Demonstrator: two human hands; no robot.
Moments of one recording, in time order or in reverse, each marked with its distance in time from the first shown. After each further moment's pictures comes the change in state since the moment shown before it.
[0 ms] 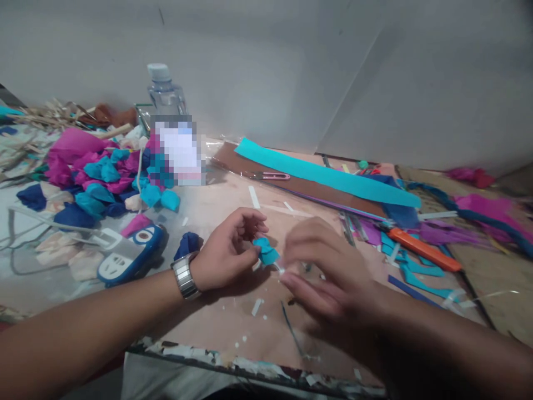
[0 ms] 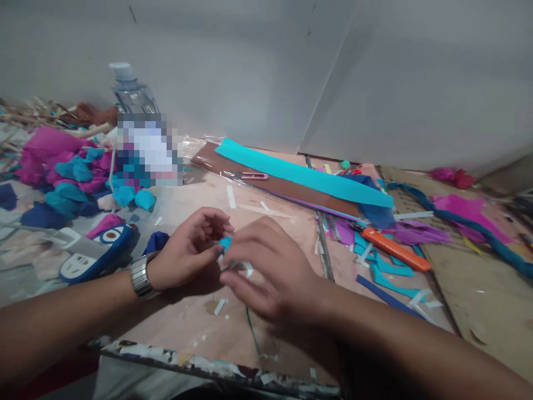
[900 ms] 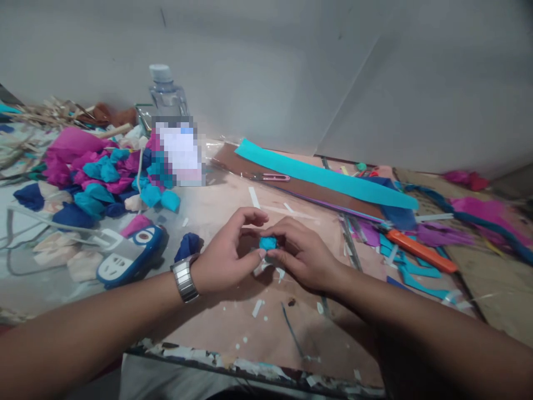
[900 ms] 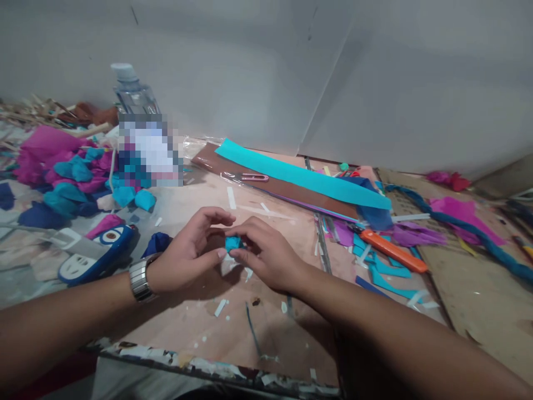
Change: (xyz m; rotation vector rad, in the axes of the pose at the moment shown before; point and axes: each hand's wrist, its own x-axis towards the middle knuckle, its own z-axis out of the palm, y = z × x) left_hand -0.001 0.004 0.000 0.054 -0.050 -0.002; right_hand 0.001 0.054 0.026 0.193 -0.156 0.228
